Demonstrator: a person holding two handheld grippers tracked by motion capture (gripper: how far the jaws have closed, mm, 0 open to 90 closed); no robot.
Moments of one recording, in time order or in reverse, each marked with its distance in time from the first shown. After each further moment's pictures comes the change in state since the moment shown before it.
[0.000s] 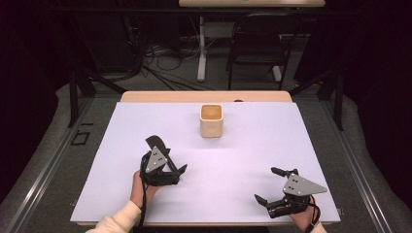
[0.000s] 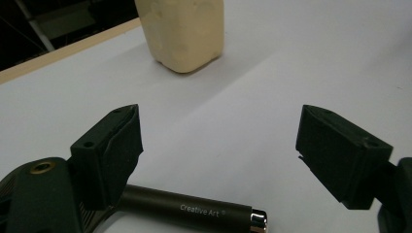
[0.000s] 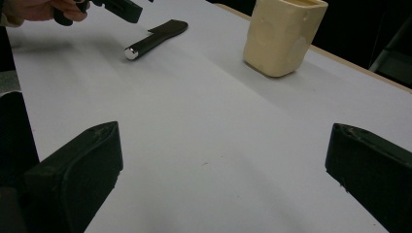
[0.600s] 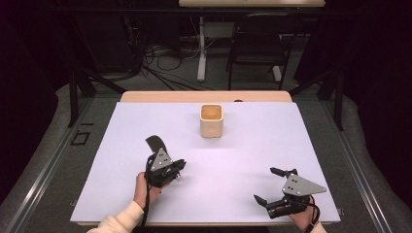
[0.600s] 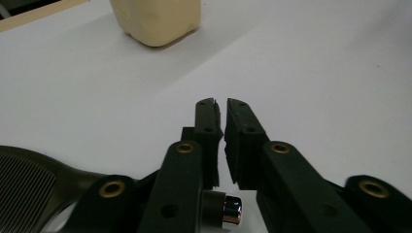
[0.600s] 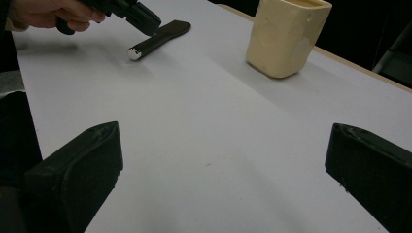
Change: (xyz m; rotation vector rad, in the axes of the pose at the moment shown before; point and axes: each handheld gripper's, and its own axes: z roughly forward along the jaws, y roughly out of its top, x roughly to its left) left arm -0.001 -0.005 0.012 0.087 -0.073 -0.030; right arm 0.001 0.000 0.001 0.002 0.012 0.001
